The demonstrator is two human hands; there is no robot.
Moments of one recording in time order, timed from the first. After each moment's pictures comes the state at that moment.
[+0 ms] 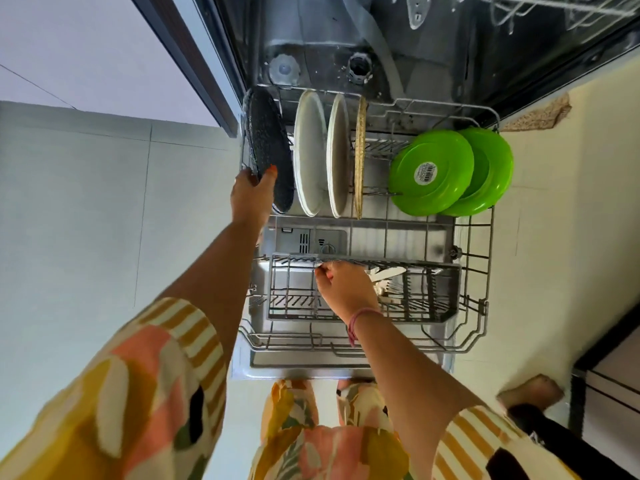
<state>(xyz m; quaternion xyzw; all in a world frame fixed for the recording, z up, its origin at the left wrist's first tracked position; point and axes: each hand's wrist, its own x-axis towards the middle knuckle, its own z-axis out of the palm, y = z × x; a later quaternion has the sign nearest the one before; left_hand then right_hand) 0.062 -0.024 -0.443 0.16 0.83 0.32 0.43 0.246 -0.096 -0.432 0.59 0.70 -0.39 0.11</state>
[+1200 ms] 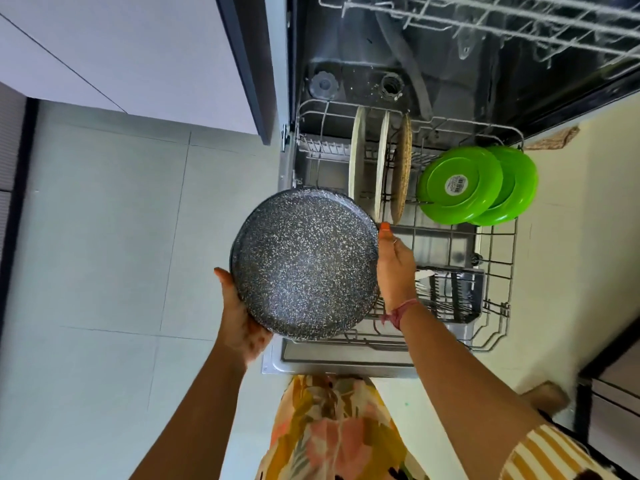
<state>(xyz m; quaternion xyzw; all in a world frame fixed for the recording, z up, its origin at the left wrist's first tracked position) 0.025 -0.214 -0.375 -0.18 0.48 0.53 0.67 0.204 -0.093 -0.385 0.72 0.37 -0.54 -0.22</state>
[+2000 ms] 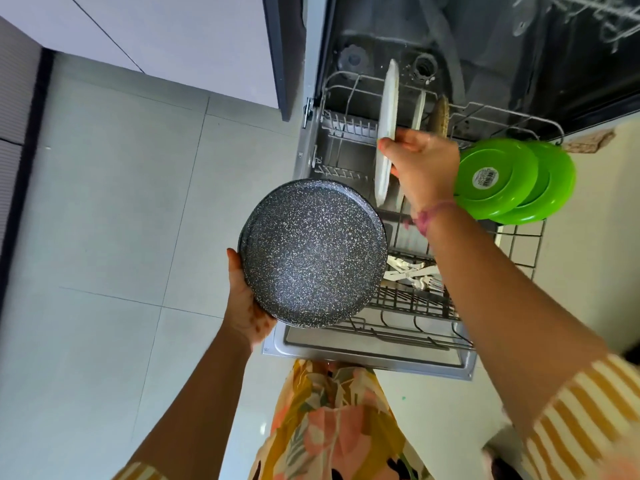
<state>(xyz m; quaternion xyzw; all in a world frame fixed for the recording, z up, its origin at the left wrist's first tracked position) 0.025 -0.234 -0.402 -0.22 0.46 0.57 0.64 0.153 0.009 -0.365 0.66 0.52 -0.46 -0.28</state>
